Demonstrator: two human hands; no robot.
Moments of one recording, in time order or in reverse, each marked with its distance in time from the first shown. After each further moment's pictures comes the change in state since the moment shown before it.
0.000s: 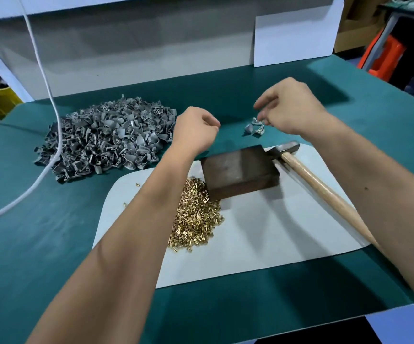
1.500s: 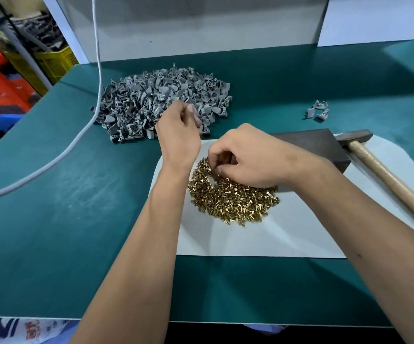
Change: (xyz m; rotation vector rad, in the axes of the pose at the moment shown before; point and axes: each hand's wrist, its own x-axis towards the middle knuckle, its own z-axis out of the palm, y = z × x) left_hand -0.069 -0.093 -0.062 -0.212 0.502 -0.106; right_hand -0.092 -0.107 0.101 -0.118 -0.565 -0.676
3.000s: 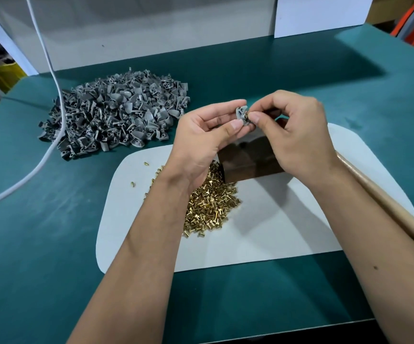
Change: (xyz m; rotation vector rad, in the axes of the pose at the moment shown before) left_hand -0.051 0.056 0.056 -0.875 -0.692 -0.148; right_hand -0.069 0.080 -0.013 0.229 0.883 0.218
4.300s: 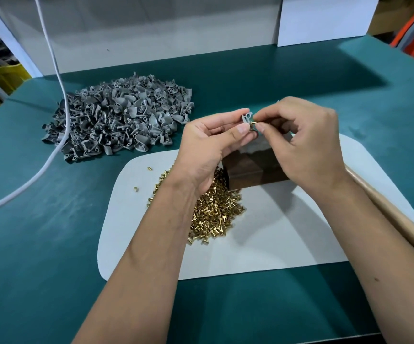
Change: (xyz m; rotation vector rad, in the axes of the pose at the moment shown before) left_hand 0.000 0.002 0.005 -0.088 0.083 -0.078; right_hand -0.001 0.002 -0.004 -0.119 0.045 -0.201
